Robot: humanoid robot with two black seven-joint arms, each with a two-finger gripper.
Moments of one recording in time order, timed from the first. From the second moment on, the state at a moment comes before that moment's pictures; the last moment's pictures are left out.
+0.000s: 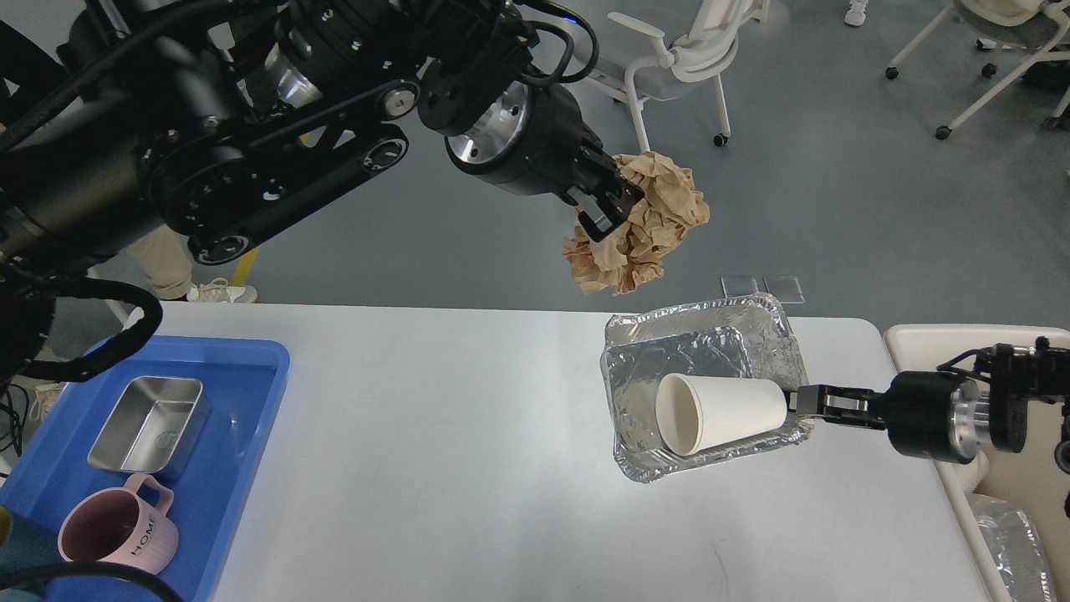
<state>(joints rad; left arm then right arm) -1.53 0.15 -0.50 -1.26 1.99 -0.96 -0.28 0.78 -1.06 0.21 1.62 -1.06 0.30 0.19</state>
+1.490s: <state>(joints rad) -1.47 -0.13 -0.44 -1.10 2.02 -0.86 -0.21 0.83 -0.98 0.19 1.65 -1.06 0.30 0.19</state>
